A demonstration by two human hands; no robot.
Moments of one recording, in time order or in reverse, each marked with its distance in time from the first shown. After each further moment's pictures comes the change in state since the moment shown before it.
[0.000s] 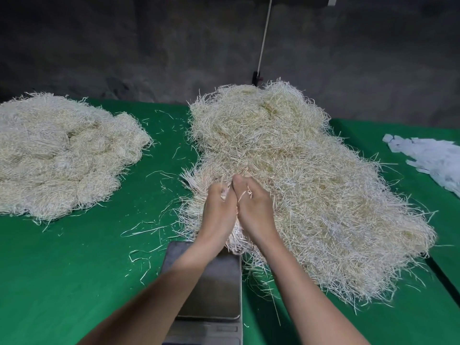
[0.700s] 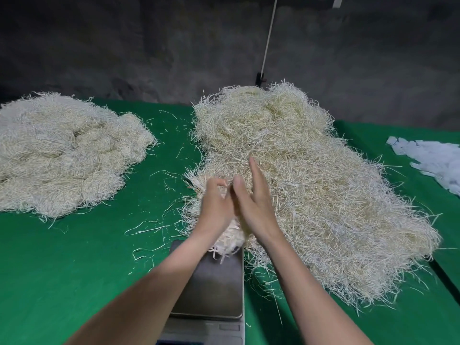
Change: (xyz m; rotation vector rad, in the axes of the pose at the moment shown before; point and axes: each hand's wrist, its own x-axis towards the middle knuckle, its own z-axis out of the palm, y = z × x) left_hand 0.019 -0.007 -0.008 0.139 -0.004 -0.017; right_hand -0.006 -0.014 -0.005 -0.079 -0.131 -0.005
